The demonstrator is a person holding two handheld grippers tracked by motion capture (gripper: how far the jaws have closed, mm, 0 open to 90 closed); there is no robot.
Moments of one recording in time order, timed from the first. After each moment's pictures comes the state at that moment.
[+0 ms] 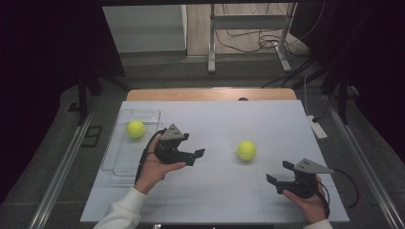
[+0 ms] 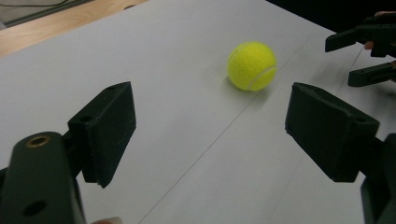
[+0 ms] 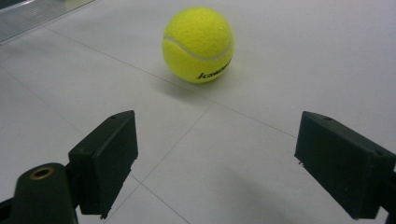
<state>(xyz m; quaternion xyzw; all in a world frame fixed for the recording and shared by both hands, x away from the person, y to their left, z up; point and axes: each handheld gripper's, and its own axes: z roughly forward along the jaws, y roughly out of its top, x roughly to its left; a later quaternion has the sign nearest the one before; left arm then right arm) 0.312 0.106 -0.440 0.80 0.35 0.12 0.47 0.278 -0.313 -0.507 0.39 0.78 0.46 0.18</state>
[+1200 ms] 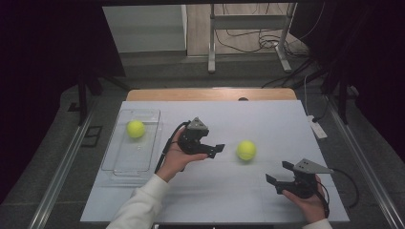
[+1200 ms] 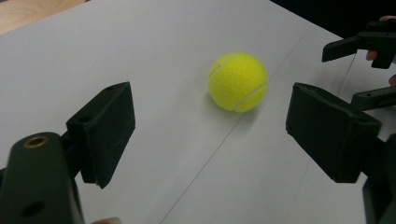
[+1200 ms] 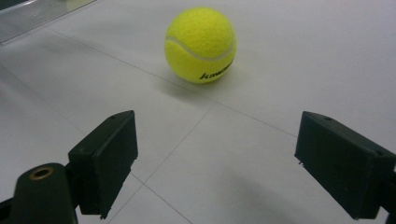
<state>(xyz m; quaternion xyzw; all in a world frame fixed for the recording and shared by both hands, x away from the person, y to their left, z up) 0.350 0.050 -0.444 0.82 0.34 0.07 0.45 0.278 -0.312 -0.507 0.39 0.78 0.46 0.18</state>
